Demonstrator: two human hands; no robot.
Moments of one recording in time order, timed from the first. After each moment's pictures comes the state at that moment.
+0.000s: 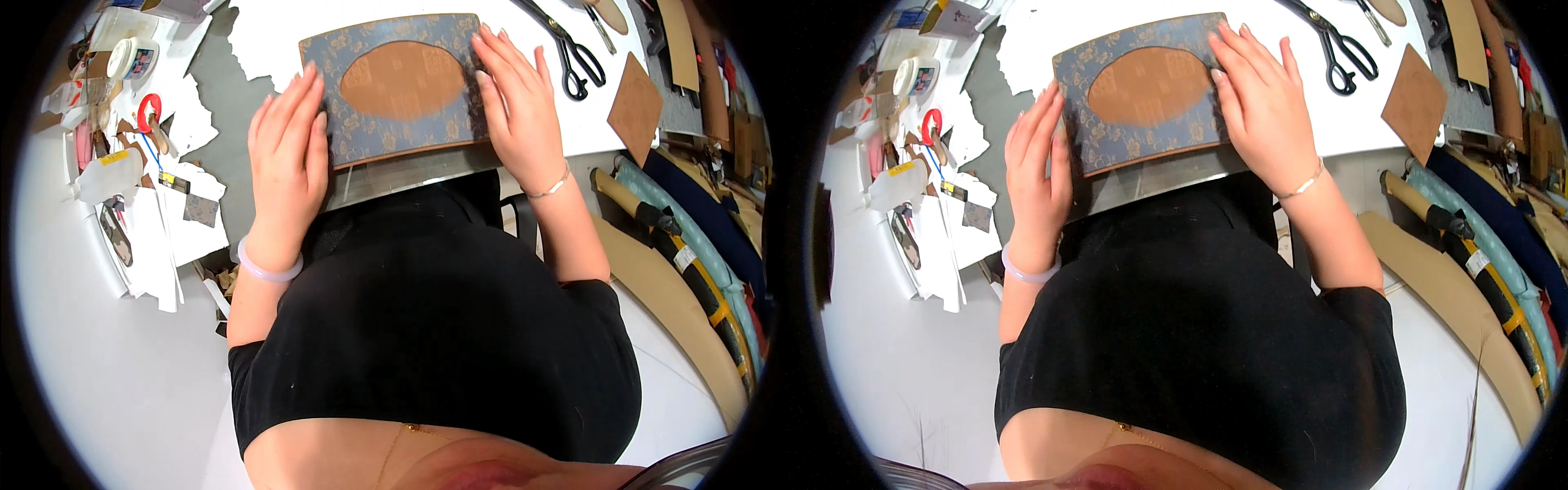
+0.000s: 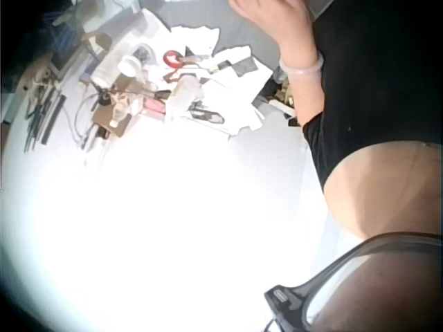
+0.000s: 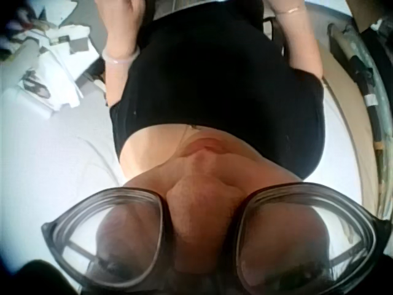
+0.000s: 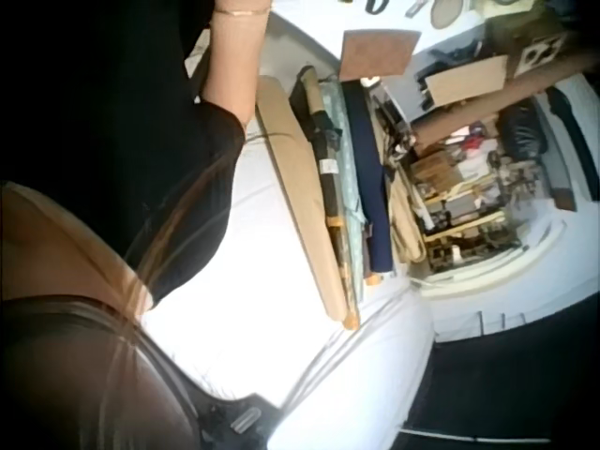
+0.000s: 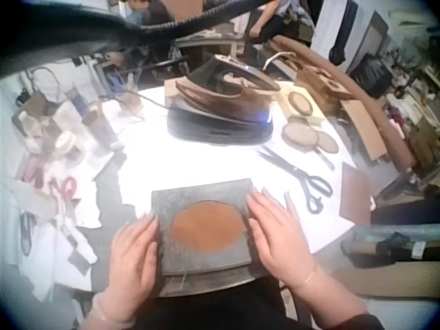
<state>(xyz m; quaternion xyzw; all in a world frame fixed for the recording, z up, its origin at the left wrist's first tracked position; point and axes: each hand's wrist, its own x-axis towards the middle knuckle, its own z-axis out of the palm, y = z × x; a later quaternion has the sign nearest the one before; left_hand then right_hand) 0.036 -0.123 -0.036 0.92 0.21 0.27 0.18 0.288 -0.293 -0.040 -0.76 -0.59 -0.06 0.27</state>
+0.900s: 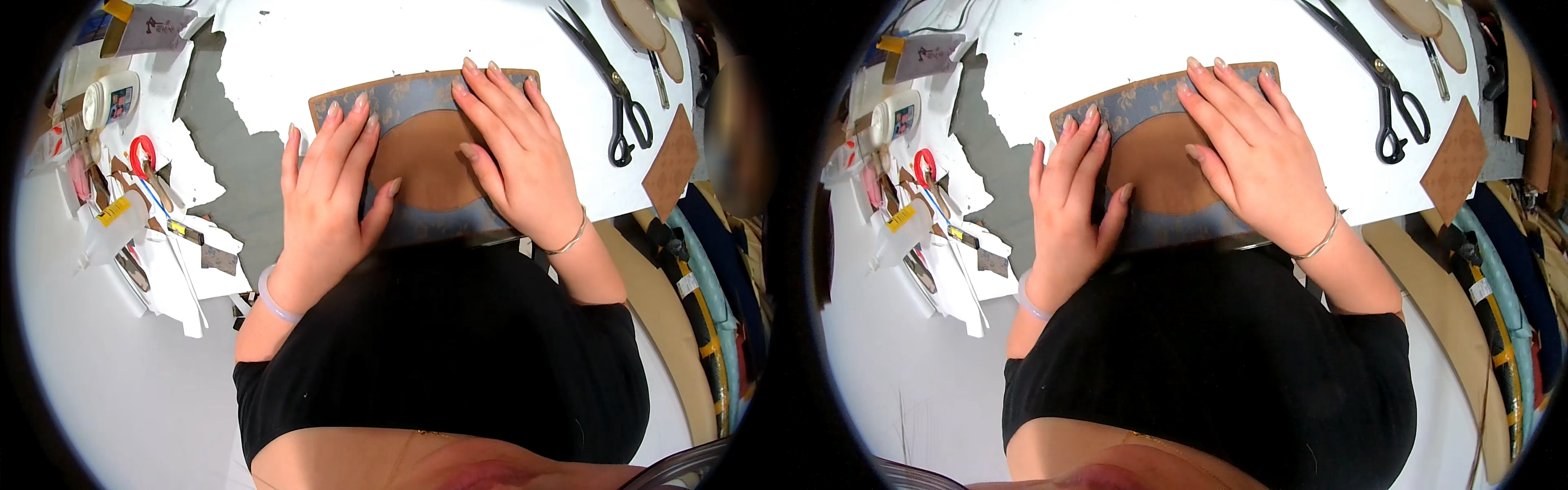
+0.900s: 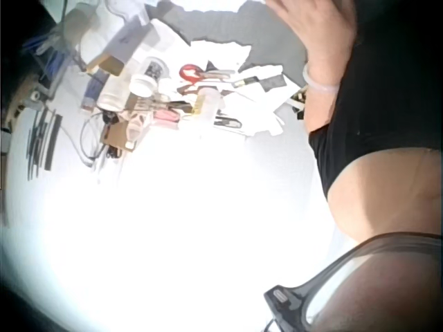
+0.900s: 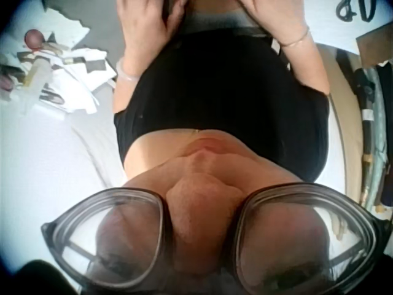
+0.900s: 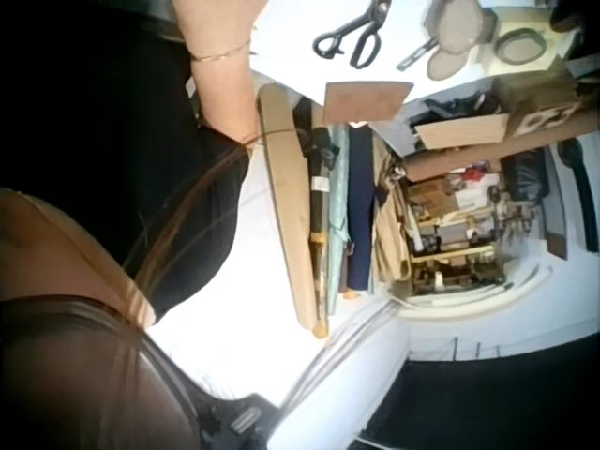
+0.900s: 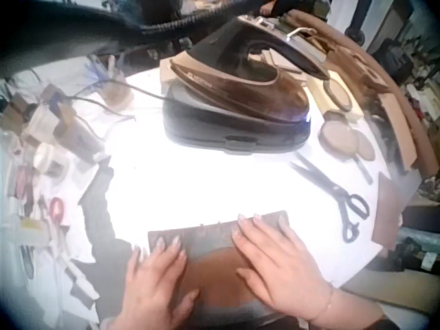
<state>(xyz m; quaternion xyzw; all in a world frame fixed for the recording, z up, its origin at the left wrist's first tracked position) 0.079 -0.094 -0.034 0.95 0.23 0.08 0.20 0.297 -0.230 -0.037 -0.75 -0.63 0.11 0.20</state>
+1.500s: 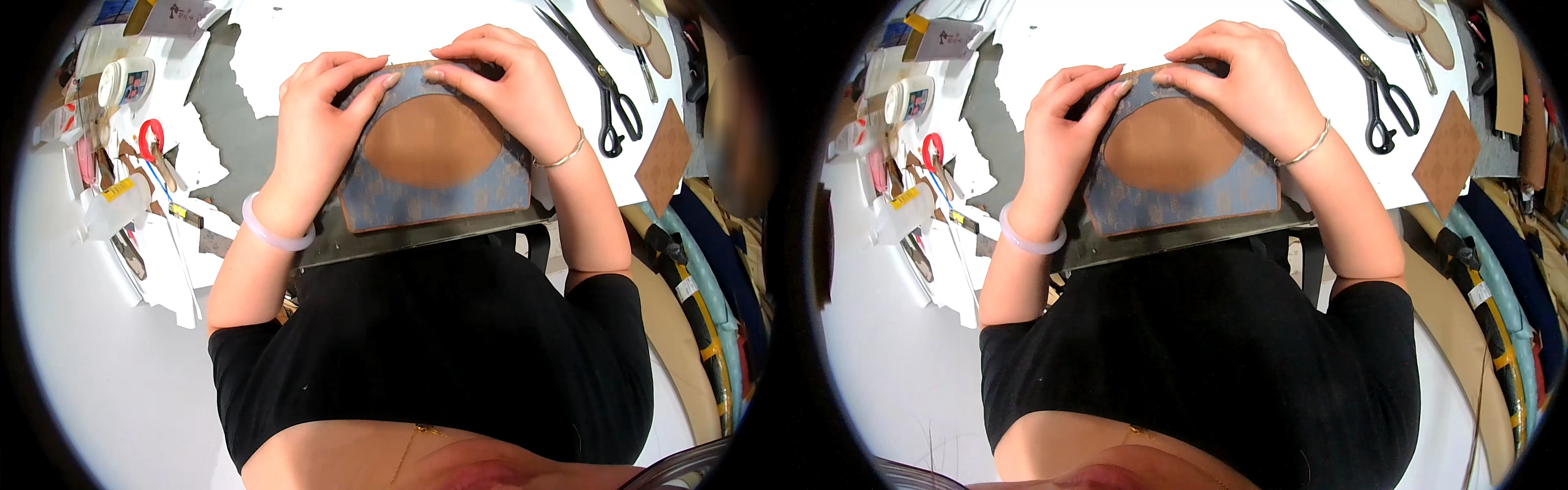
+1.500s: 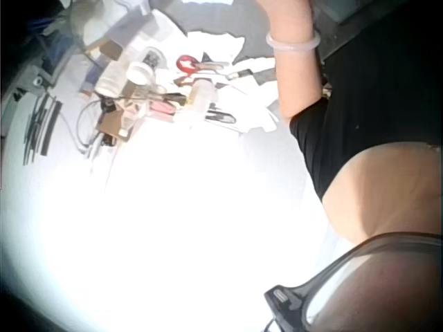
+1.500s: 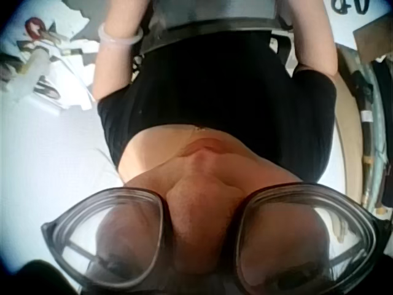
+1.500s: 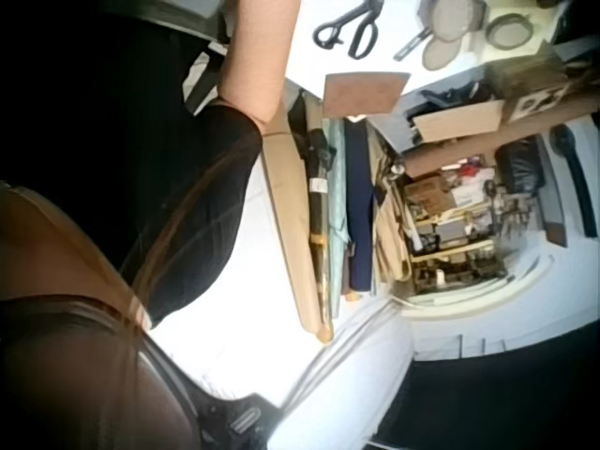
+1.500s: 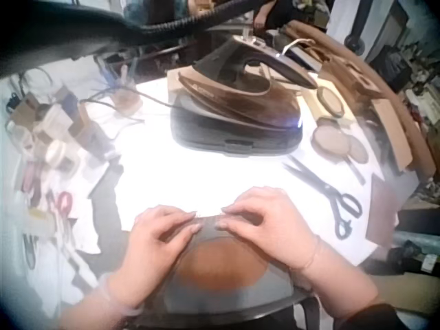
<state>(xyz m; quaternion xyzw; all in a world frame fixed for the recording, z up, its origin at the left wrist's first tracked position) 0.127 -0.049 -0.059 0.86 0.29 0.23 0.35 0.337 -0.177 -0.055 -0.70 -0.58 0.15 0.39</state>
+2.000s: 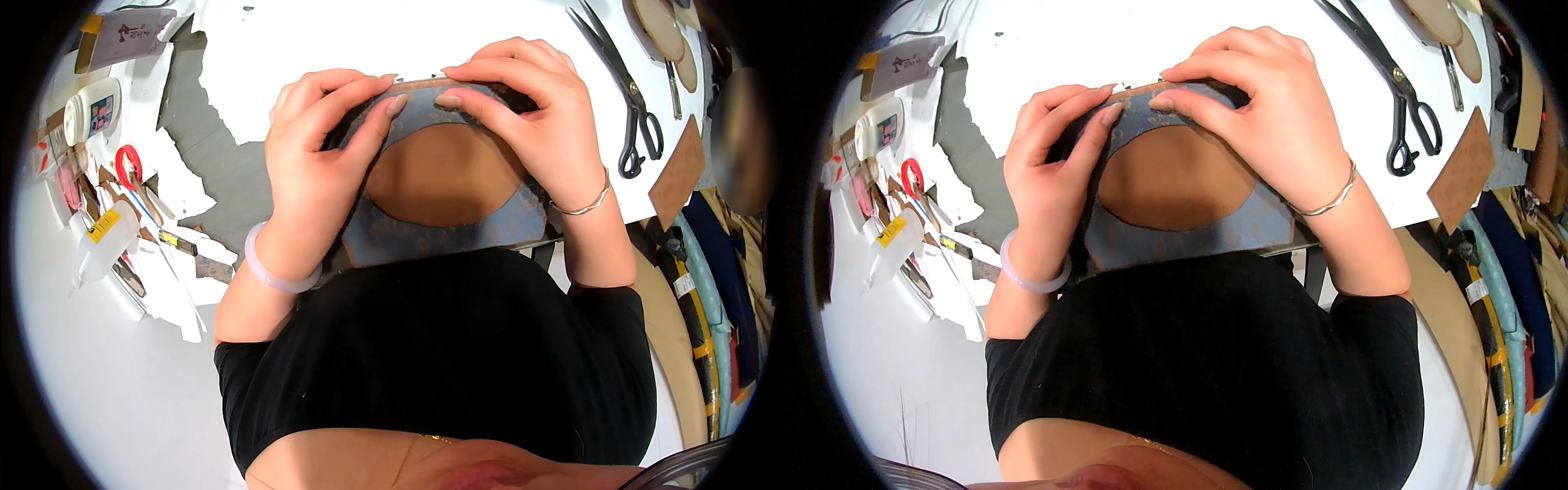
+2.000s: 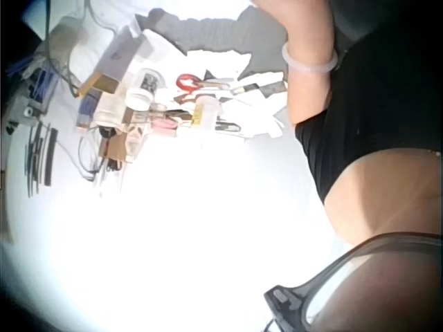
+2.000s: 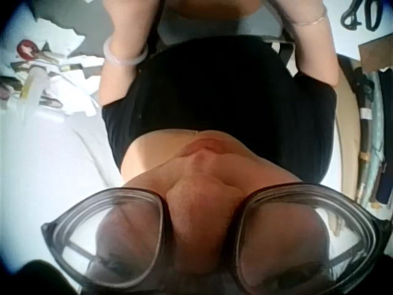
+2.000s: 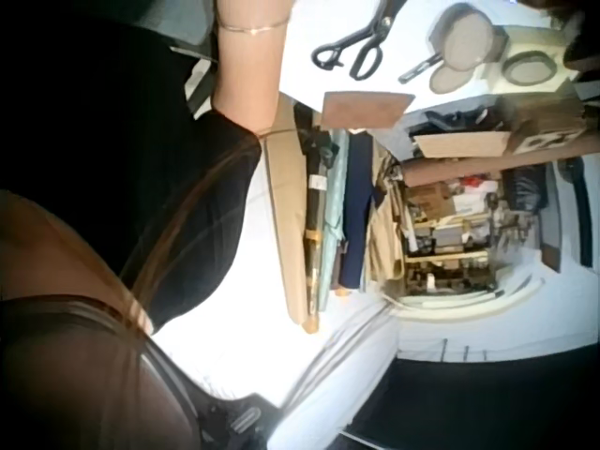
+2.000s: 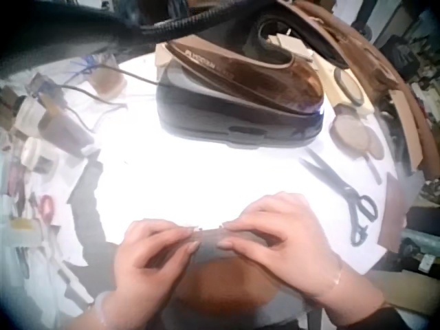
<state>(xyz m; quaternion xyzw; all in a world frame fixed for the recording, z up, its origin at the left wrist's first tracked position) 0.131 -0.055 -0.071 0.82 0.32 0.26 0.39 0.334 -0.176 -0.052 -0.73 -0.58 0.14 0.33</state>
